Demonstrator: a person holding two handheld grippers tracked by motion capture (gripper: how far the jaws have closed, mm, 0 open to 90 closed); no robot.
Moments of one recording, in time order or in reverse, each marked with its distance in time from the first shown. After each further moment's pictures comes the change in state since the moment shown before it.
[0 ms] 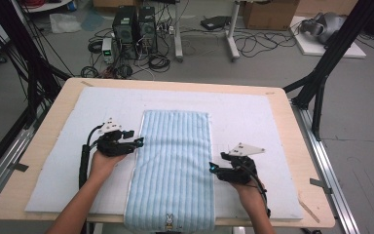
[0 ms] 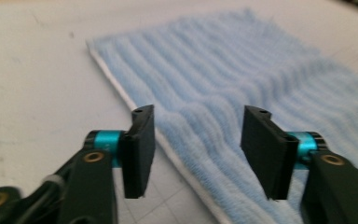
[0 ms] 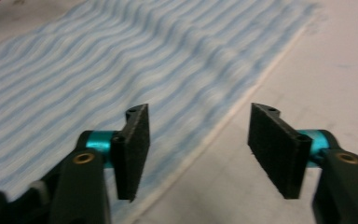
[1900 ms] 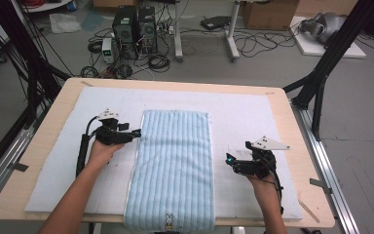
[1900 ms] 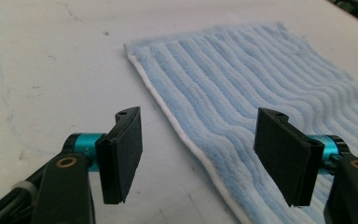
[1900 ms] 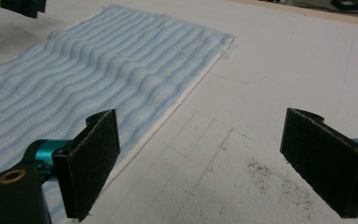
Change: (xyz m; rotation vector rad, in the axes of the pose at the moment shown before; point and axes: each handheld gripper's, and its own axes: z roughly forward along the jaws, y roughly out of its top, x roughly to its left) left arm 0.031 0.015 0.028 0.099 0.050 -0.109; right arm -0.039 0.000 -0.032 -0.111 -0.124 0.068
